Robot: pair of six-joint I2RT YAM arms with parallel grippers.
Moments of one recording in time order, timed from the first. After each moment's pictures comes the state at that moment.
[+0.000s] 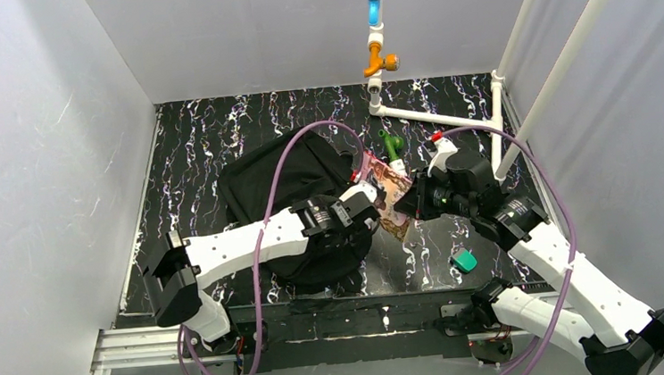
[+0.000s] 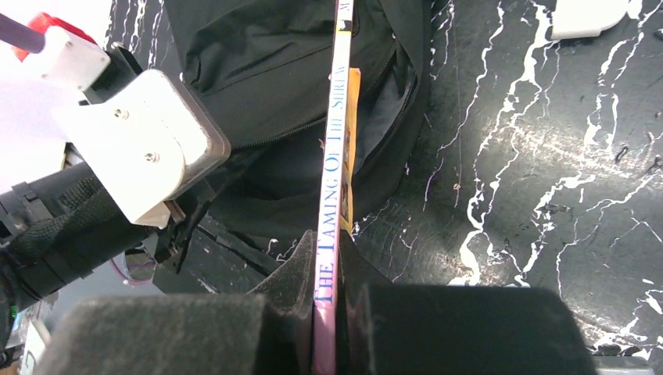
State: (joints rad) left arm -1.16 1.57 1.27 -0.91 -0.52 -0.33; right arm 0.61 0.83 0.89 -0.60 -0.17 0.52
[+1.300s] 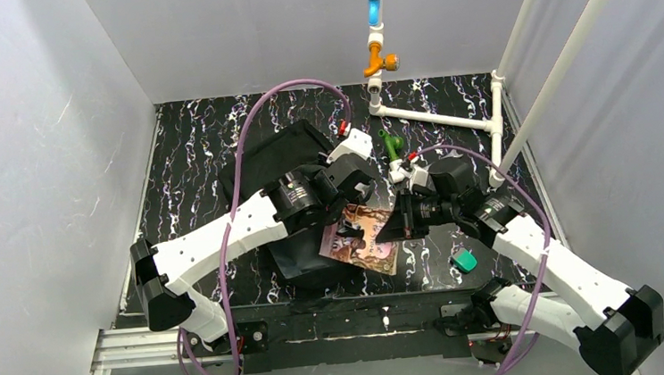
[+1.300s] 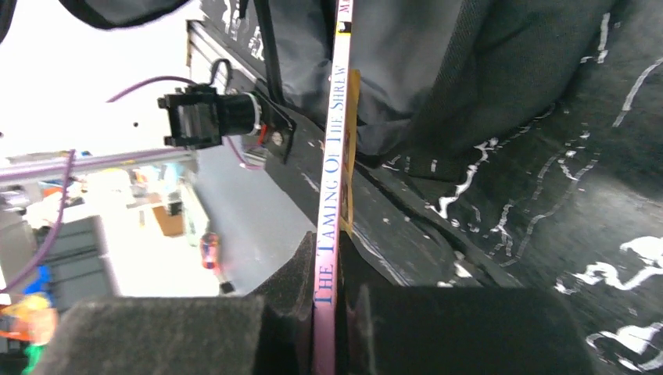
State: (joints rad) left arm -1.13 1.51 1.56 -0.94 -0.79 -0.23; right arm 0.61 0.92 0.80 -0.57 -0.60 0.66
